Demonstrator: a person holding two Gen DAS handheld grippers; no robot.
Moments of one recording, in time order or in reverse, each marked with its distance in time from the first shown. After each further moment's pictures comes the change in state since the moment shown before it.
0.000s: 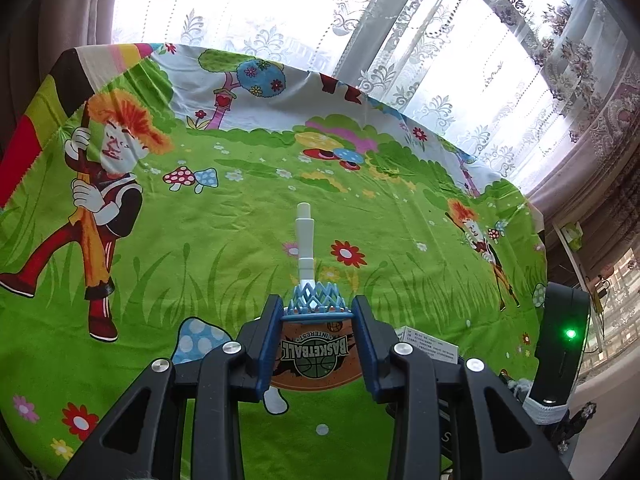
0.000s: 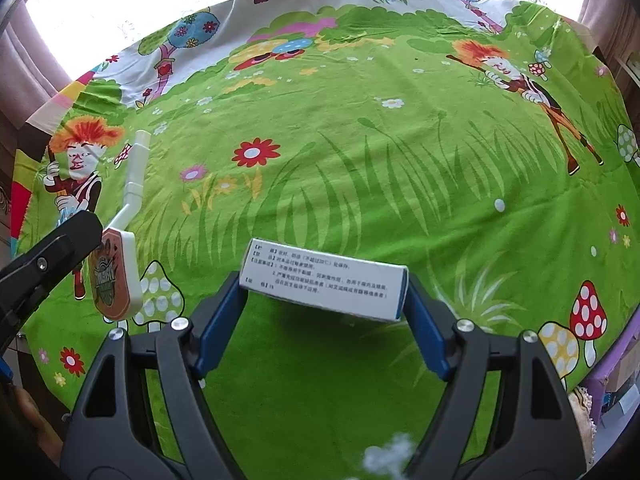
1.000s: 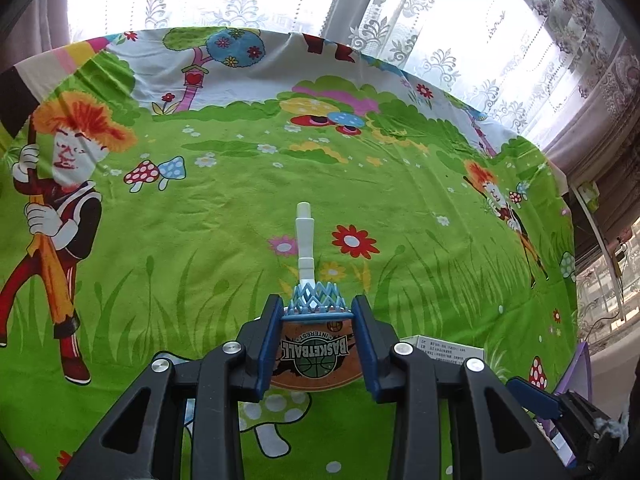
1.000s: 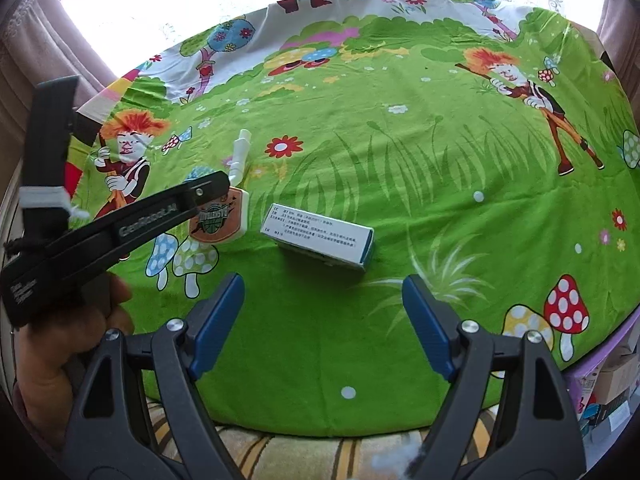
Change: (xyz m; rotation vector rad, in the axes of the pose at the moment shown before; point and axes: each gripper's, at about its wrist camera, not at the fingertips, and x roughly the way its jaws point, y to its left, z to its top) left arm 0.055 -0.010 0.010 0.090 0.112 0.049; right arm -0.031 -0.013 -0.007 -0.040 0.040 0.126
